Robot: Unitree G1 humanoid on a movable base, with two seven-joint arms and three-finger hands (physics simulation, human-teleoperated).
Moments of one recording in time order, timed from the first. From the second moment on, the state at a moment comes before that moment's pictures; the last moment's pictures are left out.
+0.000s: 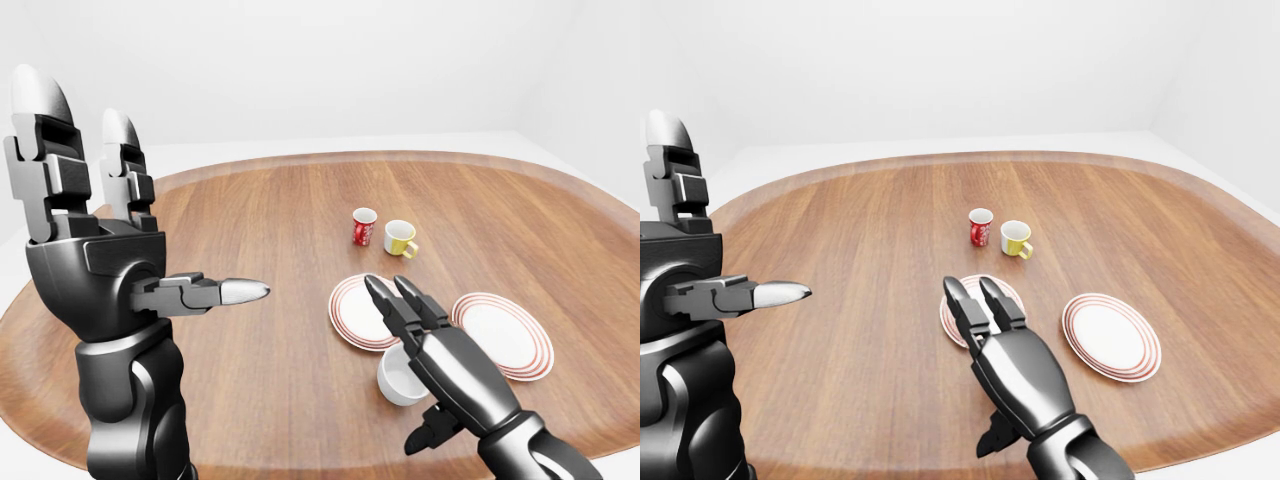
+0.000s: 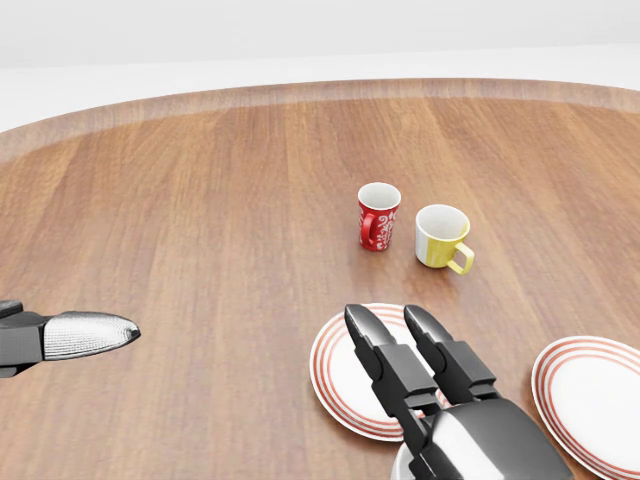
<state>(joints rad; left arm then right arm) -0.15 0.09 0.18 -0.79 -0.22 0.09 0.03 0.44 -0.08 0.22 -1.02 -1.02 0.09 0.70</state>
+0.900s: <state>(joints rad) -0.15 0.09 0.18 -0.80 -0.22 0.09 0.03 0.40 -0.03 0.07 -0.85 -1.06 0.09 0.70</state>
